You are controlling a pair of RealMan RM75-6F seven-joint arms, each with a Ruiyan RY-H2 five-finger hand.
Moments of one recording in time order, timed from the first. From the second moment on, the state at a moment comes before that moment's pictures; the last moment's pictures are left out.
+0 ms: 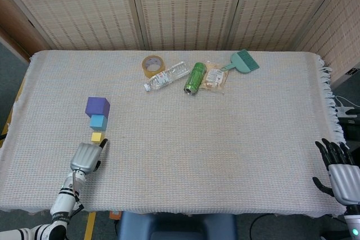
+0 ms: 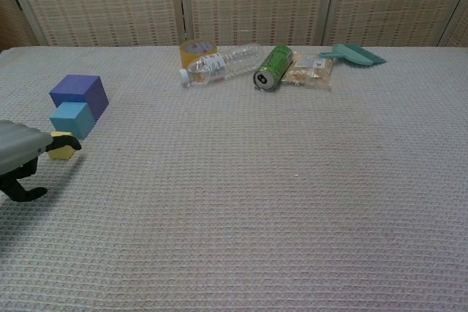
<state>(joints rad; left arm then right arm) -0.53 -1.49 0.00 -1.53 1.02 1.14 0.74 0.02 -1.09 0.00 -1.58 -1.48 1.43 -0.07</state>
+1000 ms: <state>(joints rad) -0.50 -1.48 -0.01 -1.49 0.96 1.09 0.70 0.02 -1.09 0.00 -1.58 -1.48 1.42 -0.08</state>
